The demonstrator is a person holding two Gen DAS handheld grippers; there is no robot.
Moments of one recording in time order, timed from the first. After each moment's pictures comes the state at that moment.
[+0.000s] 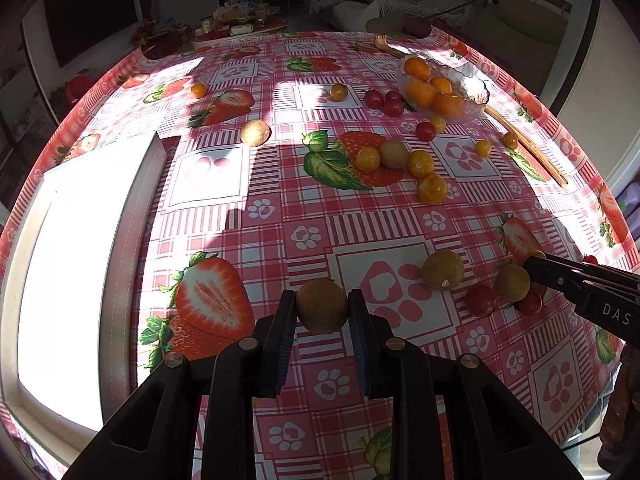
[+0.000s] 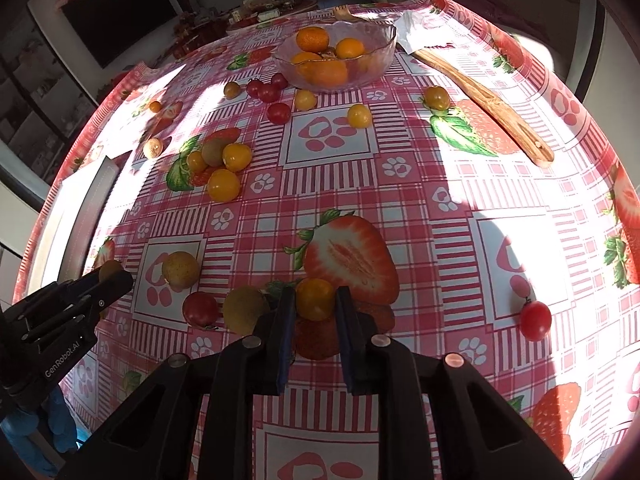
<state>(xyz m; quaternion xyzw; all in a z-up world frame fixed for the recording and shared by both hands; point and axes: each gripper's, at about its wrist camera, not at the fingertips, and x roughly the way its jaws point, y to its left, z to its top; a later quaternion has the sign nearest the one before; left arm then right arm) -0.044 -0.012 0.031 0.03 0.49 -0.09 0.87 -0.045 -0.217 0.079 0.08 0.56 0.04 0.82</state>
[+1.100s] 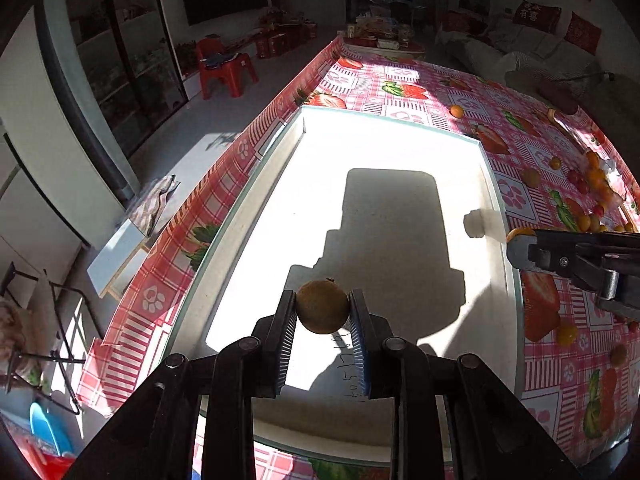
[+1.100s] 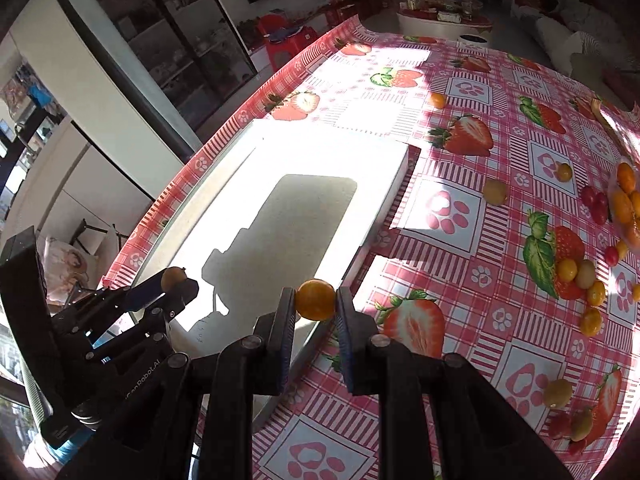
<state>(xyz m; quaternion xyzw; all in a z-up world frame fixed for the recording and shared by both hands) -0.082 0.218 0.043 -0.03 0.46 0.11 0.88 -0.006 0.082 0.105 -0.02 0.57 0.28 0.77</state>
